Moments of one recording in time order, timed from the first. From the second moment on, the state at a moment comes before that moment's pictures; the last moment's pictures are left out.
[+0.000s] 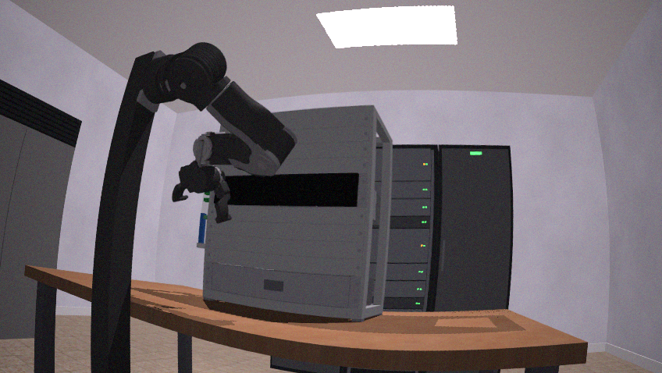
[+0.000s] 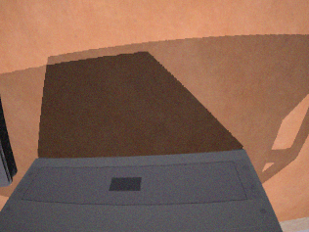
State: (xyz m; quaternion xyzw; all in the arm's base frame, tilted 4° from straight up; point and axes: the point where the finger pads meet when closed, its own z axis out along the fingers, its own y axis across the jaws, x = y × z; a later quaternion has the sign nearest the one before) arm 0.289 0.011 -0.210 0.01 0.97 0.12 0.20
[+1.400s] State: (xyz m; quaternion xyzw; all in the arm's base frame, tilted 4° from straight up) arm 0.300 -0.036 -0.168 0.39 0.74 0.49 0.25
